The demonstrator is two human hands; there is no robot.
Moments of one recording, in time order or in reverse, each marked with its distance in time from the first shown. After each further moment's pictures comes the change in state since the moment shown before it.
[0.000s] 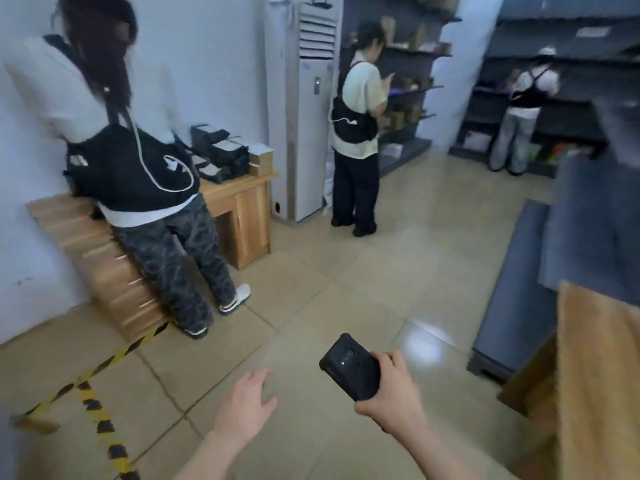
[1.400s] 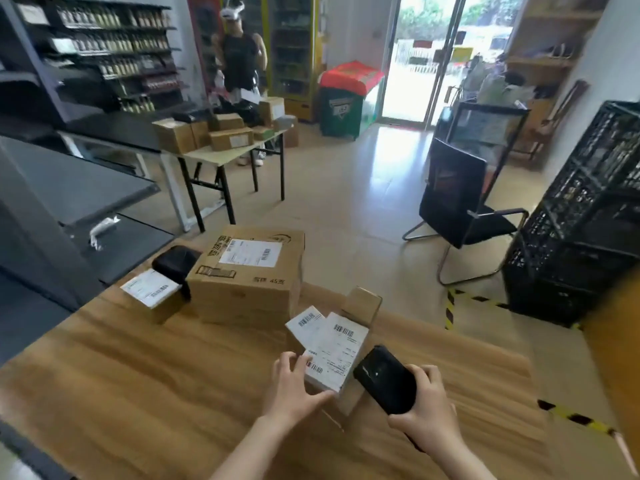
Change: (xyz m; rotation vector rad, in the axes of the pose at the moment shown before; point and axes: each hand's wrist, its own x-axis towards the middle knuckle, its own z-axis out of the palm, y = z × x) left_hand -0.091 0.677 0.379 0.188 -0.978 1.594; right_hand -0.266 0.365 -0.231 0.224 1.099 1.585
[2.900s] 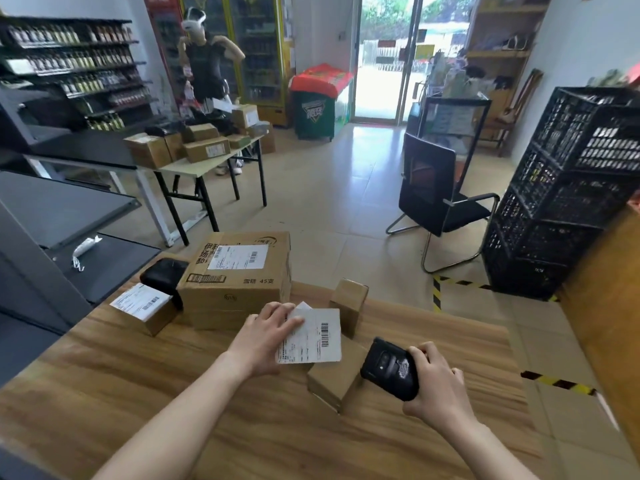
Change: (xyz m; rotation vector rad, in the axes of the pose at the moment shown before) left_hand 0.034 -0.006 -0.099 0.660 -0.039 0.570; right_hand -0.024 0.009 -0.023 -0.288 0.048 -0.079
